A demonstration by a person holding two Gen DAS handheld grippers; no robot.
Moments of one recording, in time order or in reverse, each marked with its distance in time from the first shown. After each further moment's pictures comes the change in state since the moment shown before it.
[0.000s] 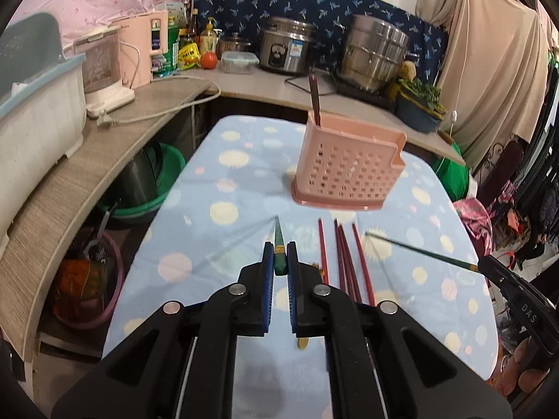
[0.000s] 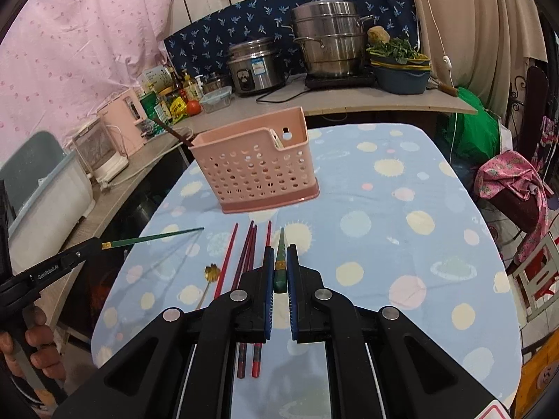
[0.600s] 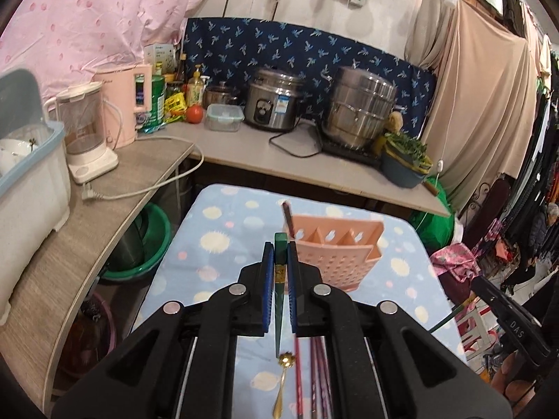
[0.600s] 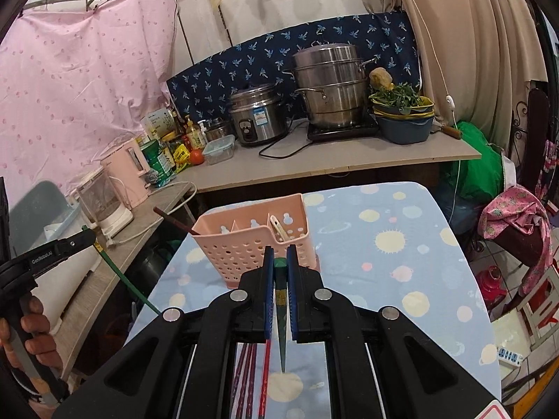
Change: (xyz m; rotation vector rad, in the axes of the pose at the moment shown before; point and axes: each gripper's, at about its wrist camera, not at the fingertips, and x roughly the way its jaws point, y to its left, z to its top) left arm -0.020 -0.019 0.103 -0.002 -0.160 -0.066; right arm -0.010 -0.011 0.089 0.036 -0.135 0.047
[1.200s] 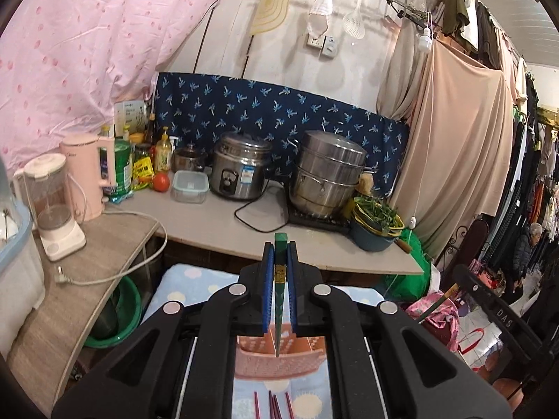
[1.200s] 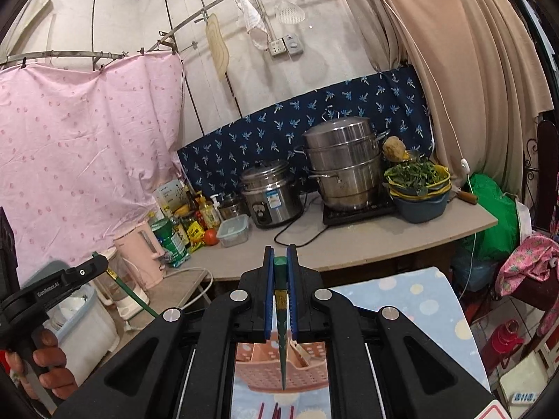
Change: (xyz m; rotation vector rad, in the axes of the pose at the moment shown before) left arm 0.000 -0.050 0.112 0.029 -0.202 -0.082; right arm 0.006 0.013 0.133 0.021 -0.249 0.056
